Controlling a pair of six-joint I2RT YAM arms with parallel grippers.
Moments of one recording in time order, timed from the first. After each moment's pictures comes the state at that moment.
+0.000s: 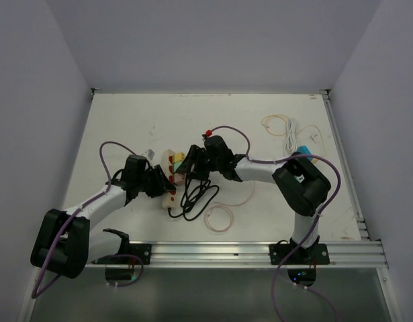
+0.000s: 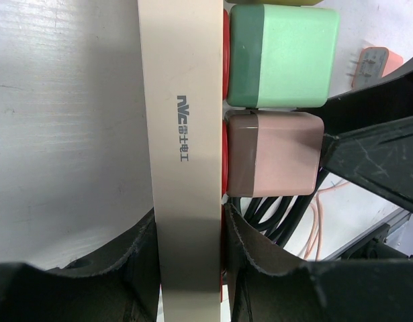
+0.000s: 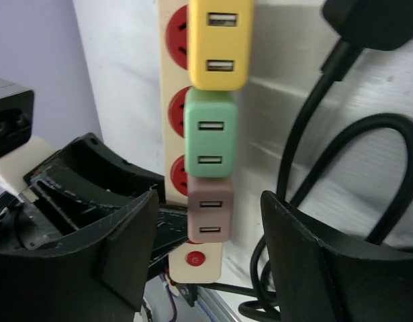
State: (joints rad) left arm -0.28 1.20 0.46 -0.15 0.35 -0.70; right arm 0.78 1.89 1.08 0.17 -0.30 1.08
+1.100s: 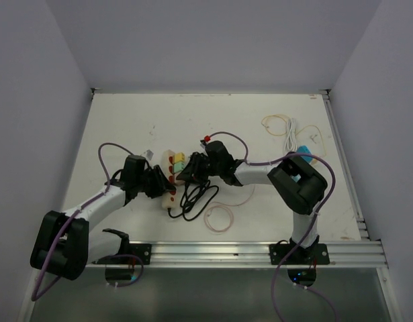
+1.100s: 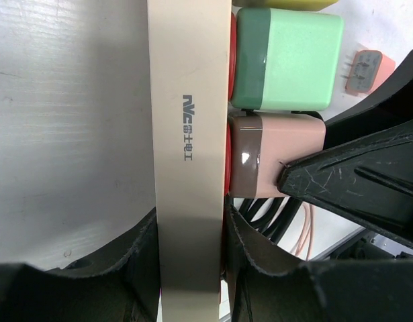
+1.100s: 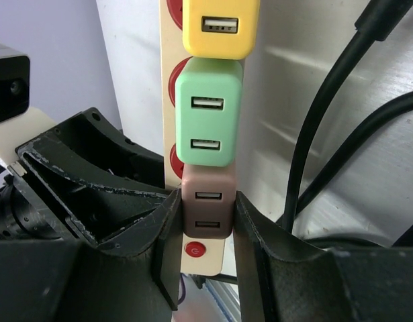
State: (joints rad) left arm -0.26 1.19 0.46 -0.17 0.33 -0.72; right arm 0.78 1.92 1.01 0.32 -0.40 1.13
